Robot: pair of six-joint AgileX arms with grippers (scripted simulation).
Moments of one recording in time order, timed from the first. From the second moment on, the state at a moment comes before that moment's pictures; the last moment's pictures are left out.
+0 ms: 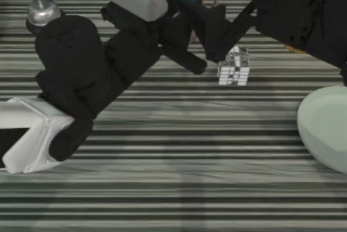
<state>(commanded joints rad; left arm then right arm) -0.63 1.58 0.71 0.97 0.15 -0.08 0.55 1.46 0.93 0.49 -0.34 -0.06</state>
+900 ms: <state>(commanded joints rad) -0.63 1.58 0.71 0.97 0.15 -0.08 0.60 1.62 1.07 0.52 -0.29 -0.06</state>
